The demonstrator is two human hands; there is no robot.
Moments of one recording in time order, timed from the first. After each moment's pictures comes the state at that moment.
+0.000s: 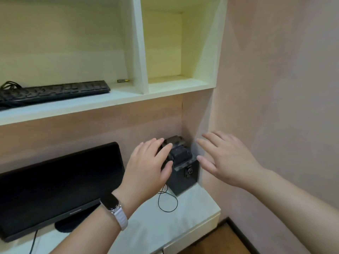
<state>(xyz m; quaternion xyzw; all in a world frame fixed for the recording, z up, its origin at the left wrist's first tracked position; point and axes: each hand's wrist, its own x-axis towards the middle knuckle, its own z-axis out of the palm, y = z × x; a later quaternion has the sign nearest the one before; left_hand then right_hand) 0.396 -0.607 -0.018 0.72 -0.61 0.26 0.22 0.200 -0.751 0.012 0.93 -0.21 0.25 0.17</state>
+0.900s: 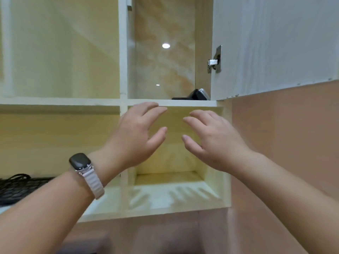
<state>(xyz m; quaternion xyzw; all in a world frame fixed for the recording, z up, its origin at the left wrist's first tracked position) 0.441 -0.768 0.271 0.64 -0.52 0.48 0.29 0.311 -0.943 0.263 0.85 -0.03 0.50 0.19</state>
